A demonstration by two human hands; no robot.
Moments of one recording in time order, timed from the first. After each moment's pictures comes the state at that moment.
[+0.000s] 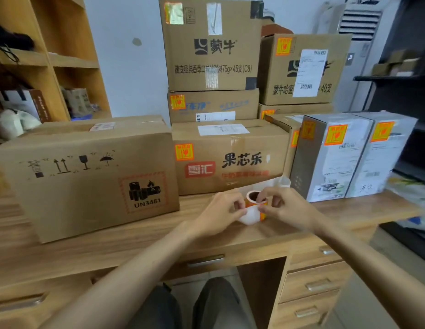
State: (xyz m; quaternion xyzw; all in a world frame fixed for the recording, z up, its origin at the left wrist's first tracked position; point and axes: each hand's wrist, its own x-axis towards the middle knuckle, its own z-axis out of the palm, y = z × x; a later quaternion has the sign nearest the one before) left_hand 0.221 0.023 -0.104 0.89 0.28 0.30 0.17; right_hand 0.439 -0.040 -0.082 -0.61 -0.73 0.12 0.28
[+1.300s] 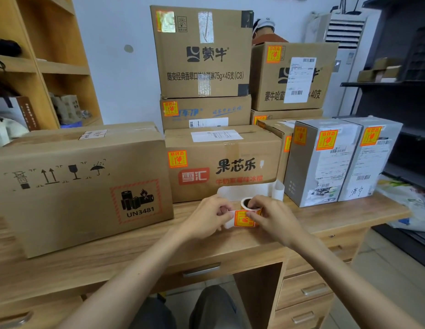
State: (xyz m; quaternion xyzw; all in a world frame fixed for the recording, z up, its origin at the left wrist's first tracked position) left_hand 0.209 0.028 -0.095 0.87 0.35 0.26 0.24; right_hand 0.415 -0.041 -0.101 -0.63 -0.72 0.02 0.29
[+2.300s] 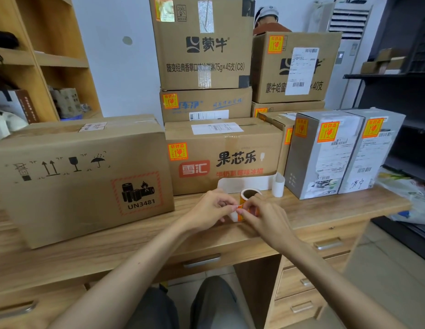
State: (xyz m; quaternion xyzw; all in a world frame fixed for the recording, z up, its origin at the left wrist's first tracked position) left_hand 0.210 0.030 -0.102 0.83 0.30 0.29 0.37; right_hand 0.388 -0.052 -0.118 -0.65 -0.68 -0.01 0.34
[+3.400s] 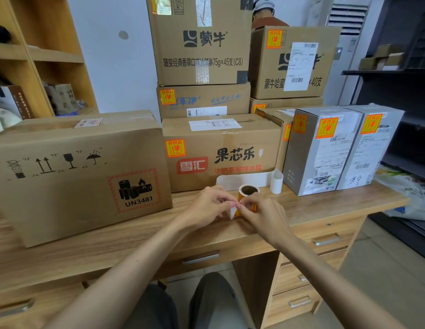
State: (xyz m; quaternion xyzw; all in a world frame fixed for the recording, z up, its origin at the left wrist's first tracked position) left_hand 0.211 0.030 -0.102 0.81 0.32 0.28 0.40; right_hand 0.383 -0.050 -0.121 -0.66 -0.66 0.00 0.37
